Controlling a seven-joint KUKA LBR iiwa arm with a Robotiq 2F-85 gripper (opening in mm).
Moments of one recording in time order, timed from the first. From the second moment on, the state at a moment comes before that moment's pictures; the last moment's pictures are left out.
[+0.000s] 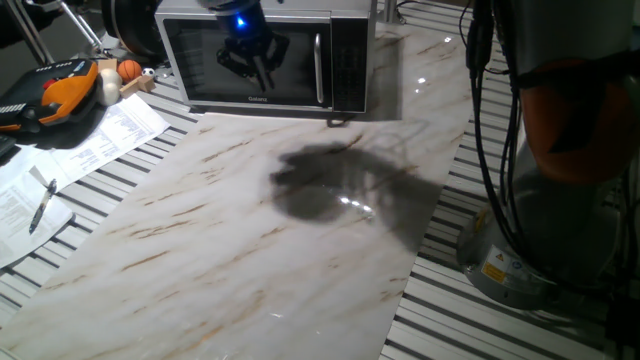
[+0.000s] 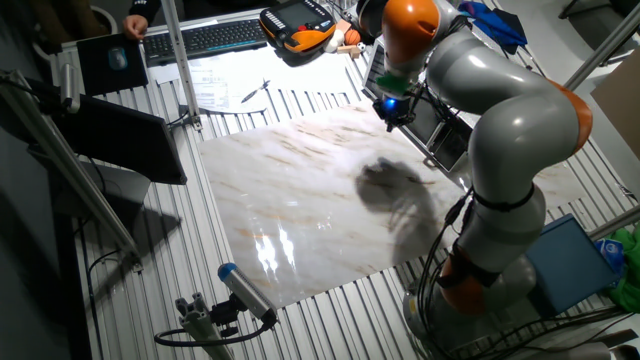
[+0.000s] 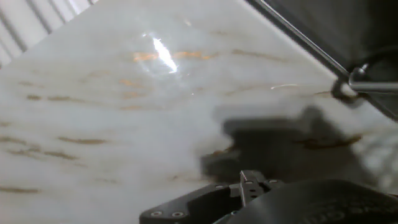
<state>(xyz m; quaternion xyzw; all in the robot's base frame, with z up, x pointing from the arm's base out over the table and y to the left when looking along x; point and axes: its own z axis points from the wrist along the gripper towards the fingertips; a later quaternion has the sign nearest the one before) 0.511 -0.018 0.232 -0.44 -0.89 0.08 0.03</state>
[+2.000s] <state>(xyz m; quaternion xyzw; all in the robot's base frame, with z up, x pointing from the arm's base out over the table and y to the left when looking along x) 0.497 -0.091 0.225 -0.50 -0.86 0.06 0.04</state>
